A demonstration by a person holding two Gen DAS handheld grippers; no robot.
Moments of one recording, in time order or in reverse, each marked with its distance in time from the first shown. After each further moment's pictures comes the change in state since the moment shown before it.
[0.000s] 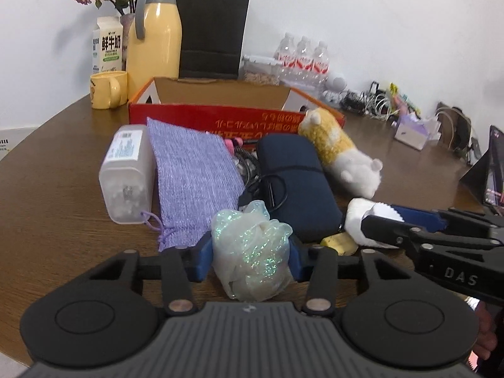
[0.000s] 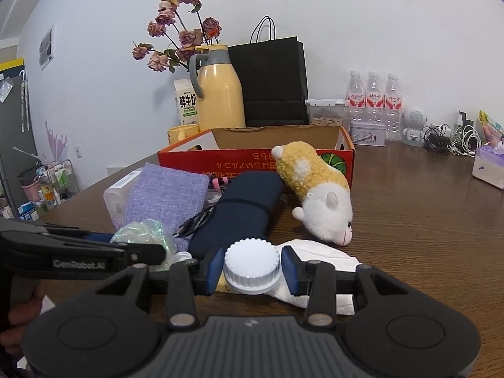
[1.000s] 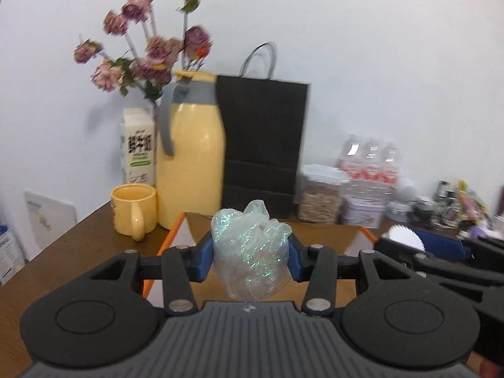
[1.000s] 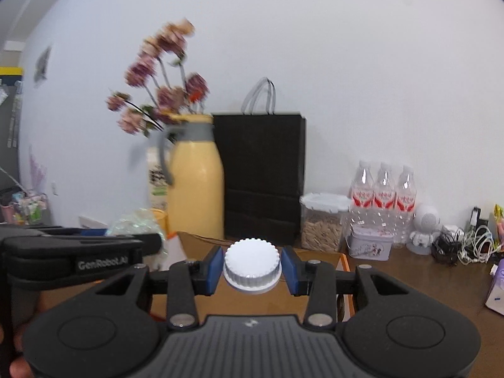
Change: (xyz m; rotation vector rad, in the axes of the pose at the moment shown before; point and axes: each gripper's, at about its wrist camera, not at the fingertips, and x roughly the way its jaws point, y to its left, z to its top) left arm 0.097 0.010 0.175 -0.082 -0.271 0.240; right arm 0.124 -0.018 0.170 -0.095 -0.191 -0.080
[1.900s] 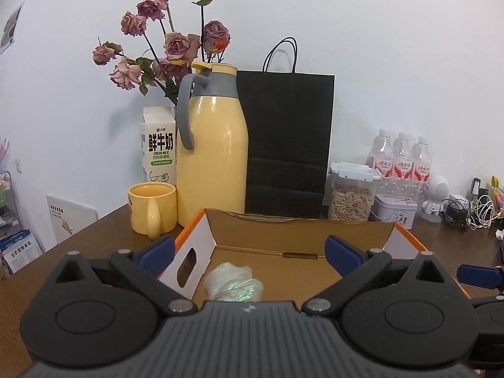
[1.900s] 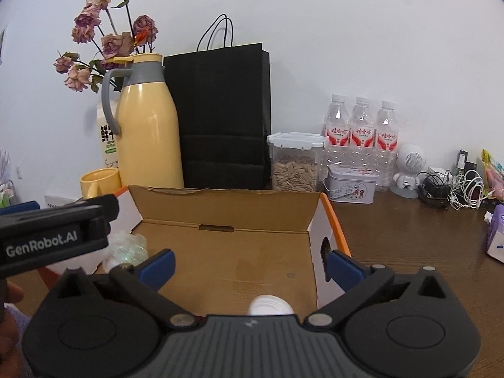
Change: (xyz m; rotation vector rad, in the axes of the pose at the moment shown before) left arm 0.022 -0.006 -0.029 0.022 -0.062 0.098; right arm 0.057 -0.017 -0.038 0.081 0.158 -0.106
